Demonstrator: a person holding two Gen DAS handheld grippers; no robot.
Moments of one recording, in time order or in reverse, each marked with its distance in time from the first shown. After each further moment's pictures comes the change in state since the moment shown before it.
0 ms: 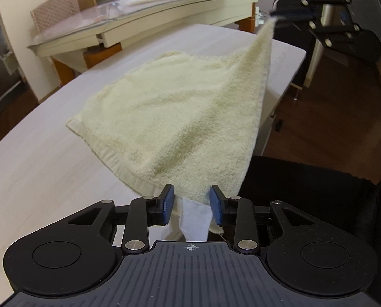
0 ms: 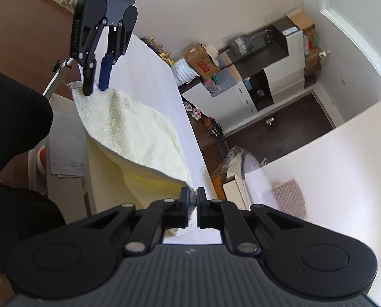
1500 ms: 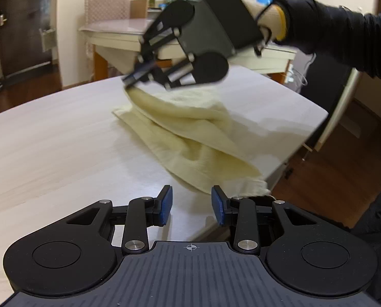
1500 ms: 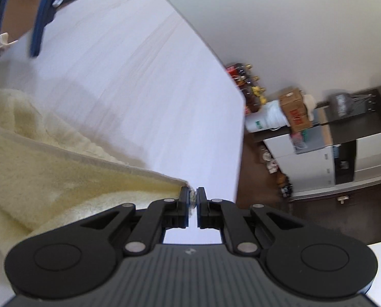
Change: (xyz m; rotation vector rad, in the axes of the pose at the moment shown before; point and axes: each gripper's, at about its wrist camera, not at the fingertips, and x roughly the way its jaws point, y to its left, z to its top) left arm -0.025 0.046 -0.043 -0.304 -0.203 0.016; right arm 0.301 -0.005 0.115 -0.346 -0.132 0.408
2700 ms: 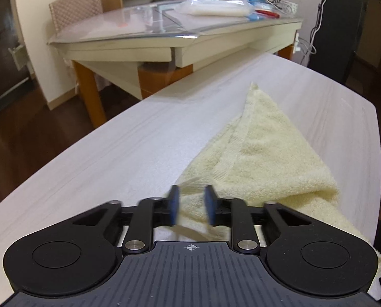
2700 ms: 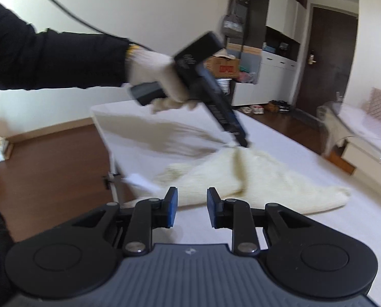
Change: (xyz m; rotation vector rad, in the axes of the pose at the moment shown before) left arm 0.131 0.082 0.133 0.220 0.141 -0.017; right arm -0.230 0.111 -0.022 1.083 -0.246 0.004
